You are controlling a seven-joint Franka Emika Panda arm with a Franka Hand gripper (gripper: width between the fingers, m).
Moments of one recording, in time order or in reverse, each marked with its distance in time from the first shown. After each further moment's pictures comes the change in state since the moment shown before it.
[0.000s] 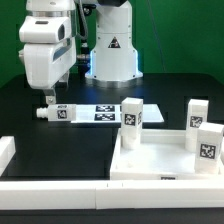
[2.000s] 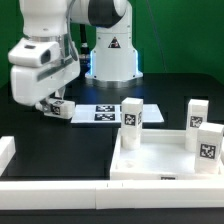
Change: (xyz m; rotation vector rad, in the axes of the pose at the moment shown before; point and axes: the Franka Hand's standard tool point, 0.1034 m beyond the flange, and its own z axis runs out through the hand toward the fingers) arm -0.027 -0.039 0.038 0.036 -0.012 0.521
